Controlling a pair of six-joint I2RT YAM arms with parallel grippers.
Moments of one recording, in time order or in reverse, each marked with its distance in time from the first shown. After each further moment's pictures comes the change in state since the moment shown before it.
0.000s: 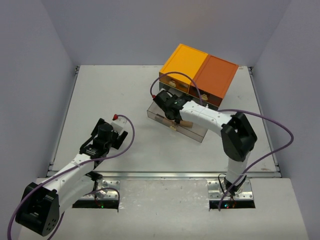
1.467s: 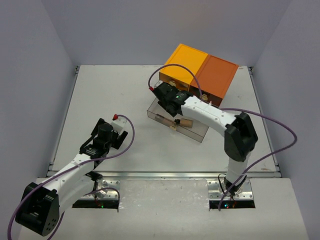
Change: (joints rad) left arm 0.000 0.000 0.000 0.000 -0.001 0.000; right arm -0.021 0.031 0.129 -0.033 -0.075 0.003
